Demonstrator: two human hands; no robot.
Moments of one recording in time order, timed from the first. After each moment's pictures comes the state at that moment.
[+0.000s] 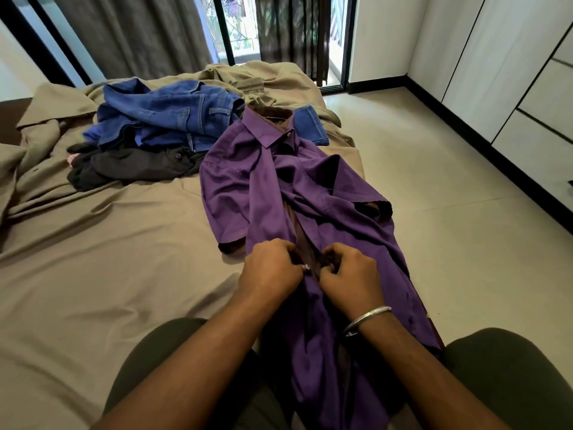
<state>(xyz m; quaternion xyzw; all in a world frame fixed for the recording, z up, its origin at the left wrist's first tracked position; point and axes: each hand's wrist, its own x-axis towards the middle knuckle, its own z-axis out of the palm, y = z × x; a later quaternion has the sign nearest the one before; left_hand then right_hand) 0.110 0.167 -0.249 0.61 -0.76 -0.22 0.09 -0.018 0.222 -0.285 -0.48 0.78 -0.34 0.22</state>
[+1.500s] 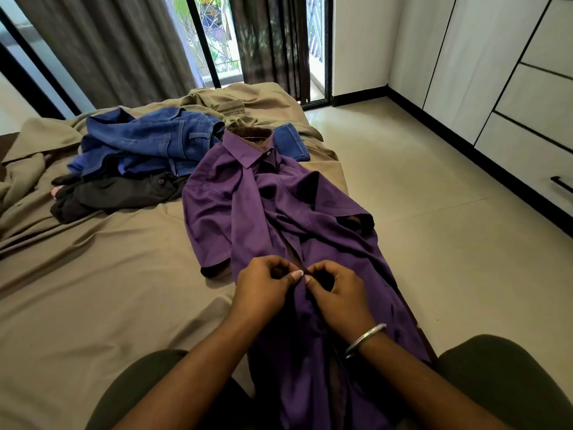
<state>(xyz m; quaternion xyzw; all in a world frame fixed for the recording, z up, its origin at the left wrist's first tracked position) 0.098 0.168 -0.259 0.59 -0.66 -0.40 0.21 -0.031 0.227 -0.299 -0.45 0.66 -0.51 0.31</state>
